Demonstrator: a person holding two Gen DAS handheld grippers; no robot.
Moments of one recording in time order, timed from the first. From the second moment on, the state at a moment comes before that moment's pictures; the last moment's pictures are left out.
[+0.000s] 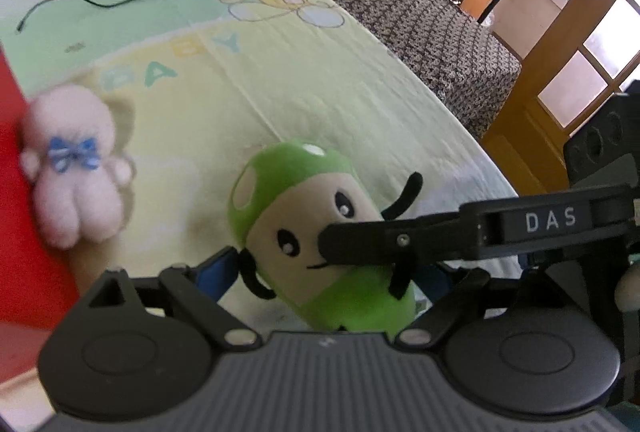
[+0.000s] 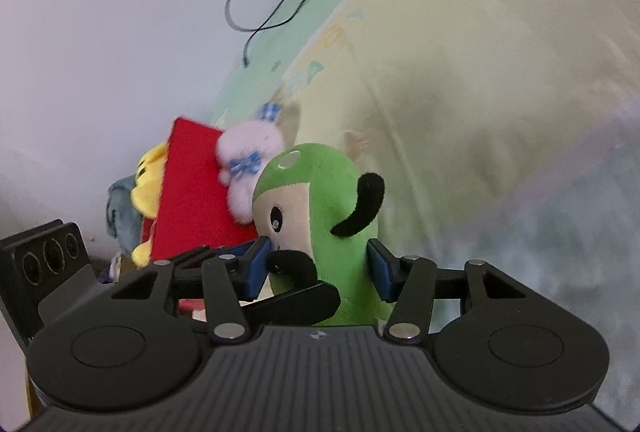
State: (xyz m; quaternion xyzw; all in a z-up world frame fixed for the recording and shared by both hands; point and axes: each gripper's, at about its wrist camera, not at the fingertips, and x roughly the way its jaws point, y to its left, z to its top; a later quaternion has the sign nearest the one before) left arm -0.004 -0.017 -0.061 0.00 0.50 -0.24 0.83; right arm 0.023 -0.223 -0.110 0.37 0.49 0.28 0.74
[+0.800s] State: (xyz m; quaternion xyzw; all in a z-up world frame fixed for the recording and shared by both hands) left arm -0.076 0.140 0.060 0.03 0.31 -0.19 0.93; right arm 0.000 -0.082 -0.008 0.37 0.35 0.41 0.76
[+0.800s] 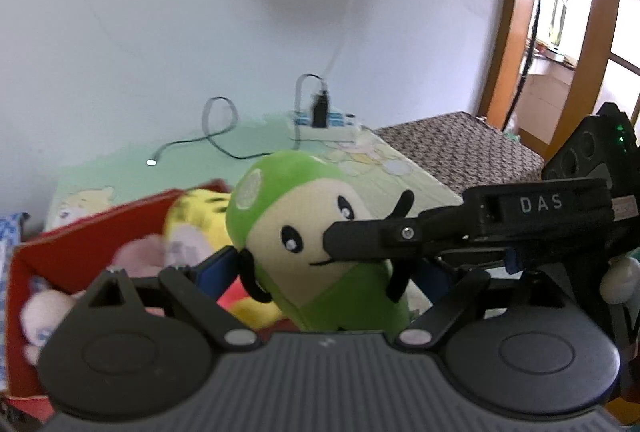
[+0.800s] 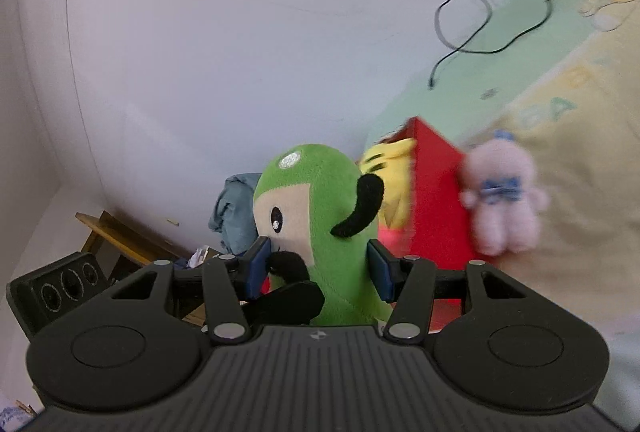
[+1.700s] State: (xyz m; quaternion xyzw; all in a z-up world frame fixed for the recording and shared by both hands) left arm -0.018 0.312 -0.004 0.00 0.38 -0.12 0.92; right arm 0.027 0.114 -0.026 0.26 0.42 0.32 0.81
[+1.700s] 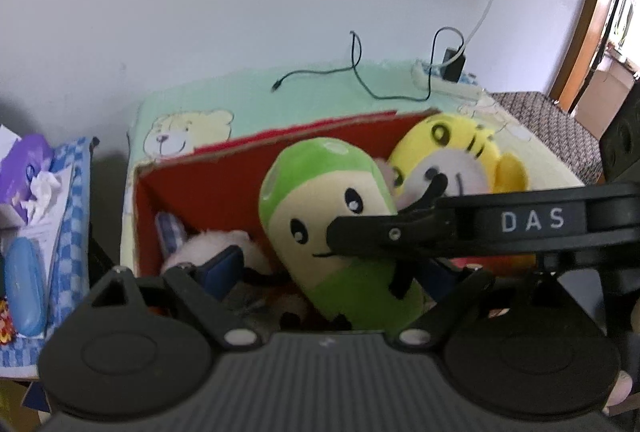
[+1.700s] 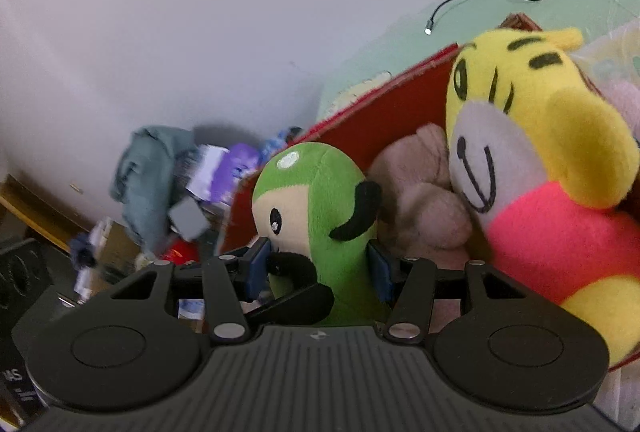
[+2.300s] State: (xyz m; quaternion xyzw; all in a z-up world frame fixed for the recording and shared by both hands) left arm -0.025 0.331 -0.018 -0.02 0.41 -0.09 0.91; right arm 0.035 0.121 -0.028 0.25 0.41 0.32 0.82
